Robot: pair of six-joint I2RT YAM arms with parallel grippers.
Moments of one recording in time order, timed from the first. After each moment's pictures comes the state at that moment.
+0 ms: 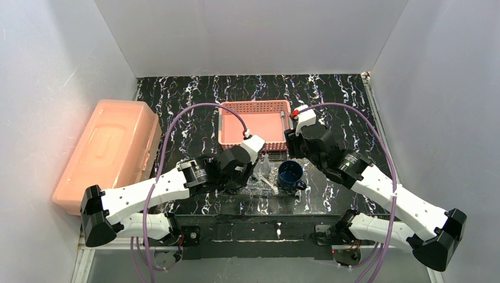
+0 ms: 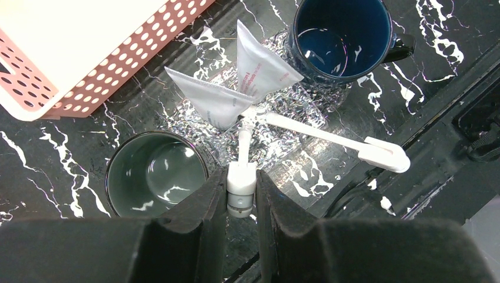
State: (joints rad) left arm -1.13 1.17 0.99 -0.54 -0.30 -0.27; right arm 0.86 0.99 0.95 -0.47 0.38 0.15
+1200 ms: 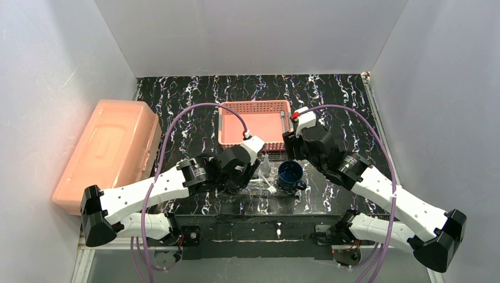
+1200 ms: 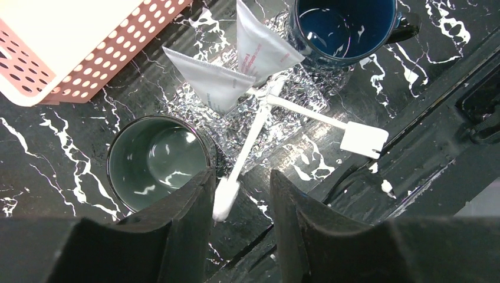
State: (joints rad) left arm -1.13 1.17 1.01 -0.62 -0.29 -0.28; right arm 0.86 0.97 0.92 -0.45 0.38 0.15
